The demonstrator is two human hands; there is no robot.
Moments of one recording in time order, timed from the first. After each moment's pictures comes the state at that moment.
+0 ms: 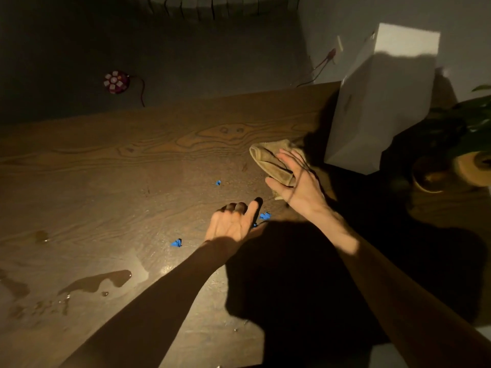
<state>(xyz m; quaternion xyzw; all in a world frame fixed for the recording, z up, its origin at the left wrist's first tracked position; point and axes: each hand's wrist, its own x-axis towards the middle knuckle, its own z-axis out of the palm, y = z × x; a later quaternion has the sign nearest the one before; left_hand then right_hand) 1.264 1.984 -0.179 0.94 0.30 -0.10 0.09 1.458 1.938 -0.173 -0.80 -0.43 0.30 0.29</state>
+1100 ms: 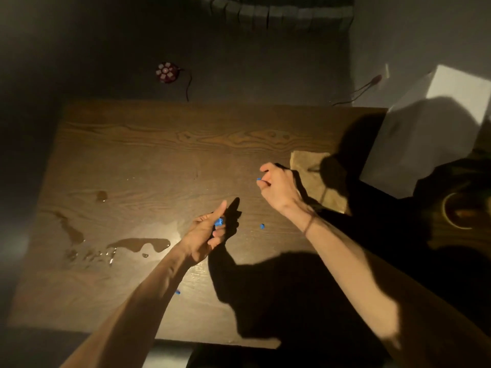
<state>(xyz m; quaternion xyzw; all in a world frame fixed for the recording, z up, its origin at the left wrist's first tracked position) 1.139 2.004 -0.131 0.18 0.55 0.12 0.81 1.358 2.009 -0.148 -0.79 -0.50 0.32 0.17</state>
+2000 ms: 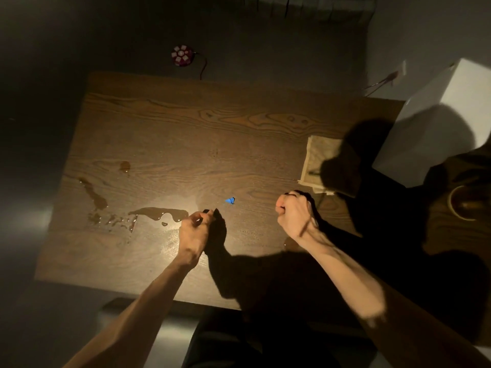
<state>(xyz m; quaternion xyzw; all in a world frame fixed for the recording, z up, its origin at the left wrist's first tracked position) 1.078 1.945 -0.150 0.35 0.74 0.20 0.54 1.321 1.913 -0.142 -0.77 -0.56 0.31 0.05</state>
